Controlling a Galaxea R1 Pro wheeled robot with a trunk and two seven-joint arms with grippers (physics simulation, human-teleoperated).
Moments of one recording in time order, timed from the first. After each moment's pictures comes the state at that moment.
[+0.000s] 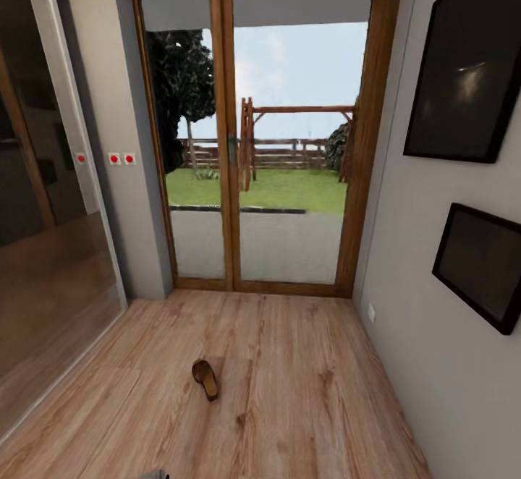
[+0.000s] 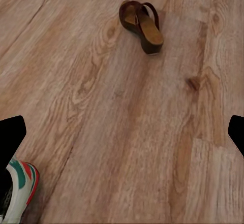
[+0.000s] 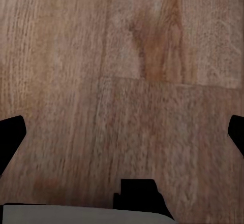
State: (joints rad) left arm -0.14 0.01 0.08 -0.46 0.15 -0.31 0.01; right arm -0.01 0.00 0.01 -0.27 0.01 -0.28 -0.01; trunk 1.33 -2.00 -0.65
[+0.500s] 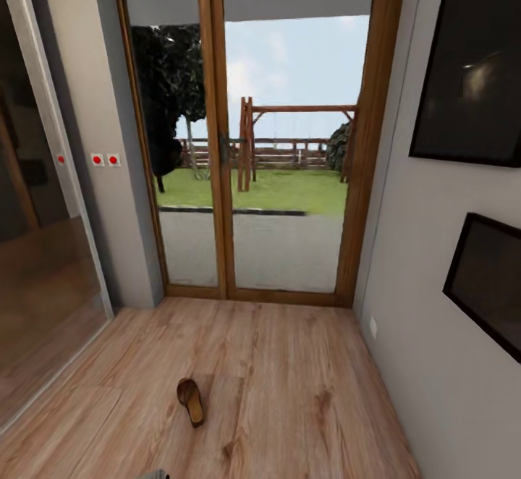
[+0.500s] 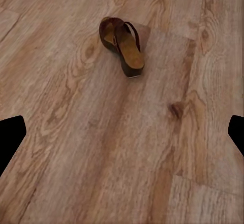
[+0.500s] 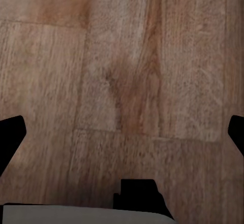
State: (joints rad) left arm -0.14 0.01 0.08 -0.46 0.15 -0.31 0.01; right arm -0.01 0.00 0.01 -0.27 0.01 -0.28 -0.01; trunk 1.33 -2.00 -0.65
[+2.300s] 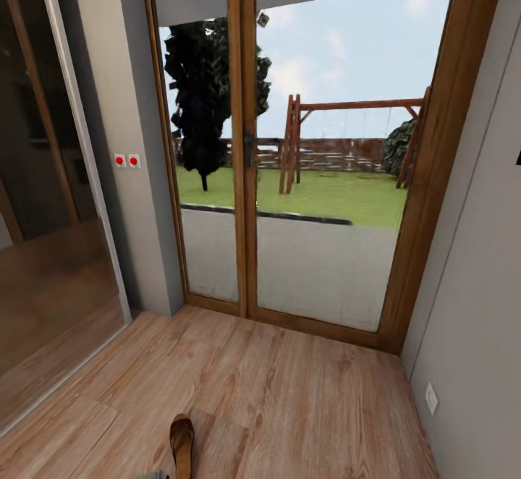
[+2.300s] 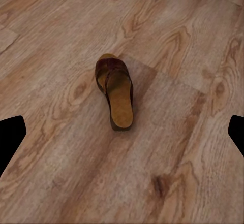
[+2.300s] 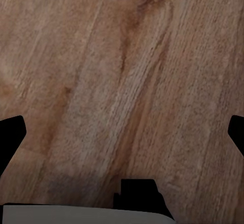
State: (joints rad) left arm -0.14 0.01 0.08 -0.46 0.15 -0.31 0.01; right arm -0.01 0.00 0.01 -0.27 0.01 -0.28 -0.01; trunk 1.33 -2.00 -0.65
